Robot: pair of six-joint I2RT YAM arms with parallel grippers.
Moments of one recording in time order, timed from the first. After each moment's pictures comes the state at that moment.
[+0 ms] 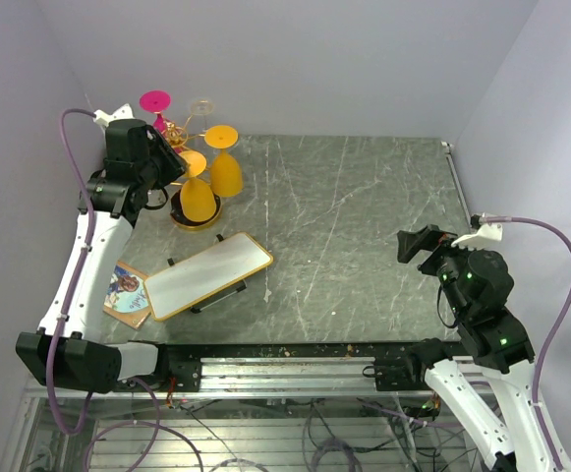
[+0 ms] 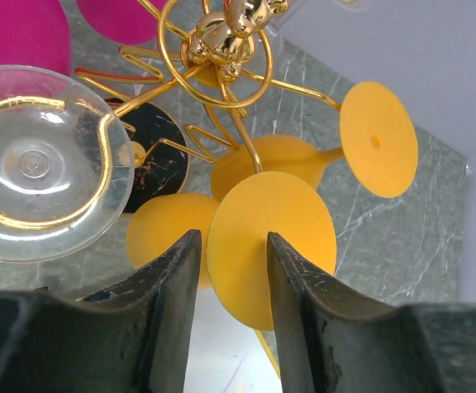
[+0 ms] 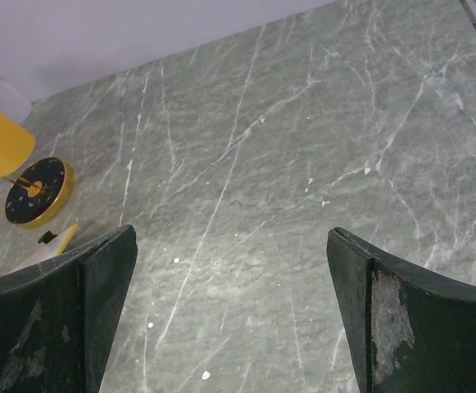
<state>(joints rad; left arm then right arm) -0.15 1.27 1.43 -0.63 -0.08 -0.61 0.33 0.43 0.81 -0.57 0.27 0.38</state>
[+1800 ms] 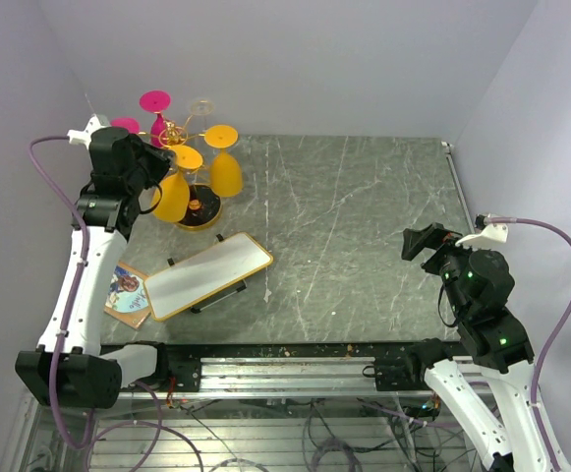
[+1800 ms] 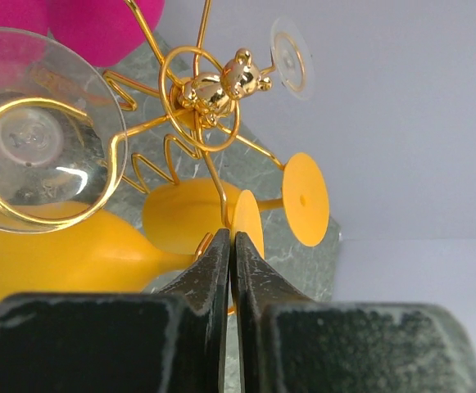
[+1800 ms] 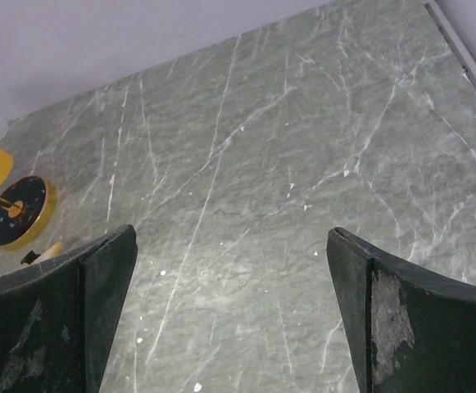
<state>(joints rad) -0.07 1.19 1.31 -0.44 -0.04 -0.91 0.31 0.43 0.81 -0.57 0.31 0.39</state>
